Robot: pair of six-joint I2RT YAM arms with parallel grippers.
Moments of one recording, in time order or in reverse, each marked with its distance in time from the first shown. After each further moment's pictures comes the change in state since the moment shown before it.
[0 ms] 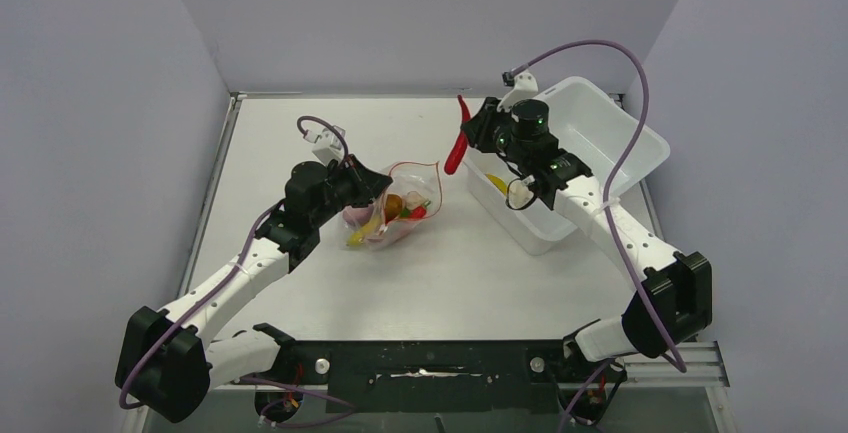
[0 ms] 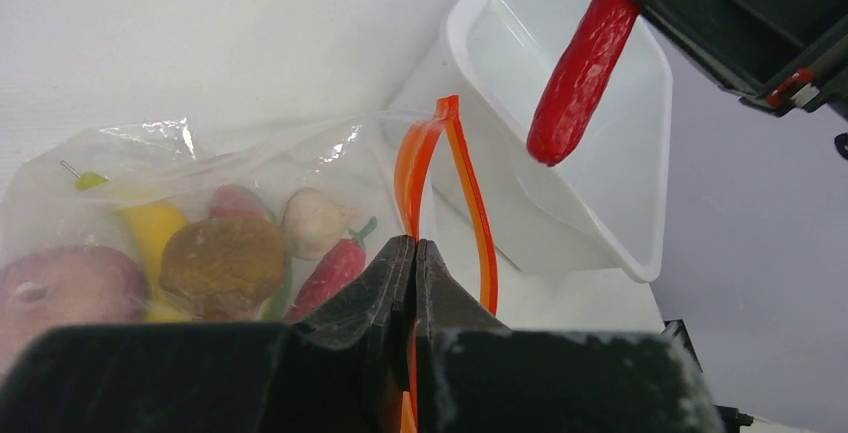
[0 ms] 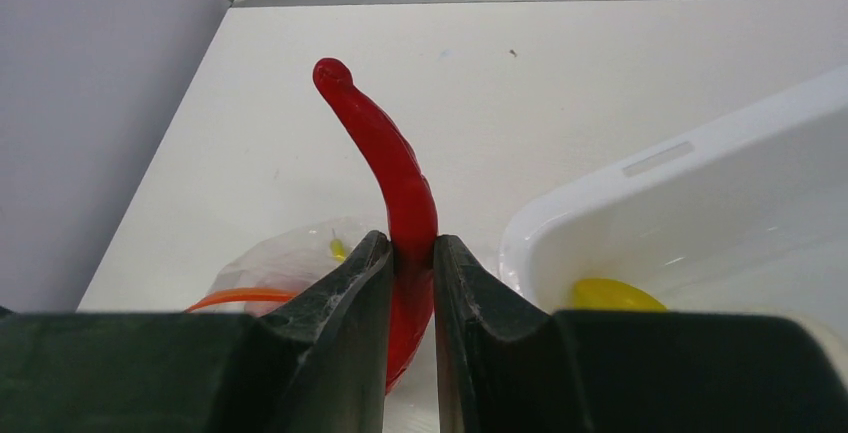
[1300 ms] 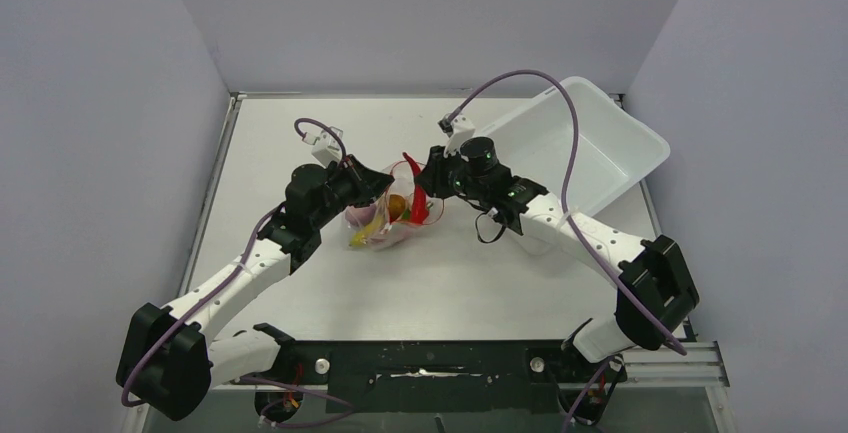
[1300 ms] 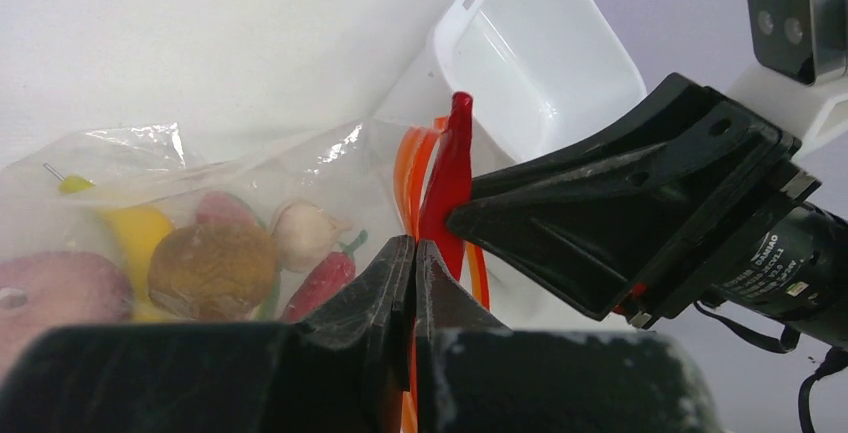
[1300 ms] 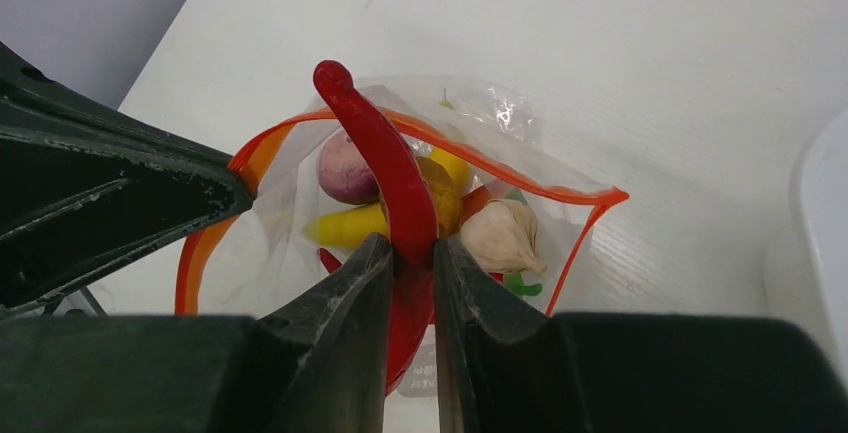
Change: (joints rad) left arm 0.000 0.010 -0.030 0.080 0.000 -0.060; right arm 0.245 0.063 -0.130 0.078 -0.075 -0.031
